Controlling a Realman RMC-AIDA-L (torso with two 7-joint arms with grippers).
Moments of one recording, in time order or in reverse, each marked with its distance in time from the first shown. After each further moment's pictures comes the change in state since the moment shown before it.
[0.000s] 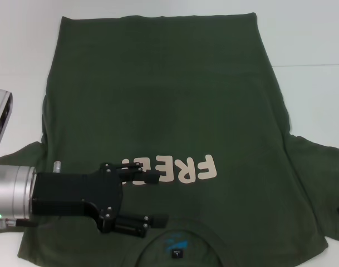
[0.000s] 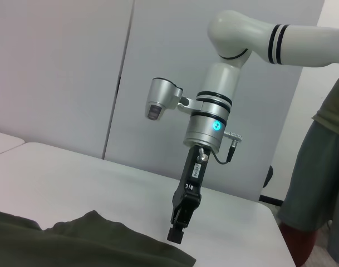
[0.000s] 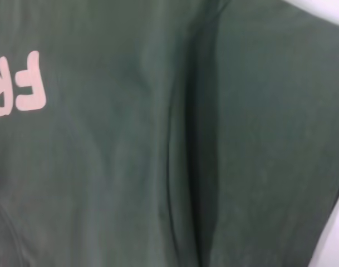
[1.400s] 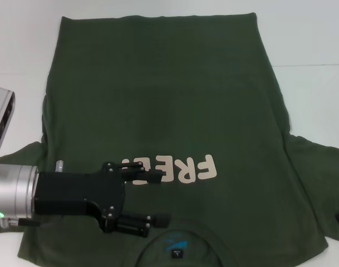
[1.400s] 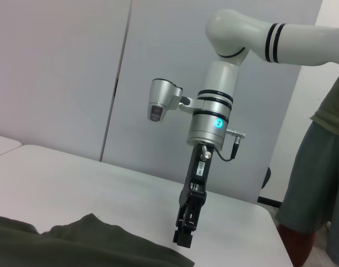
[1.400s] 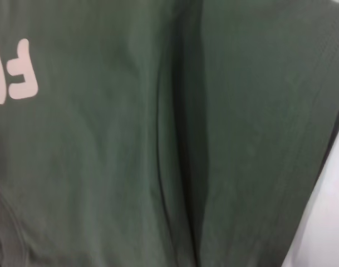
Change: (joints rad) left arm -0.005 -0.003 0.000 -0.004 -0.001 0.000 0.002; right arm 0.003 -0.027 -0.002 0.011 -0.008 -0.053 0.044
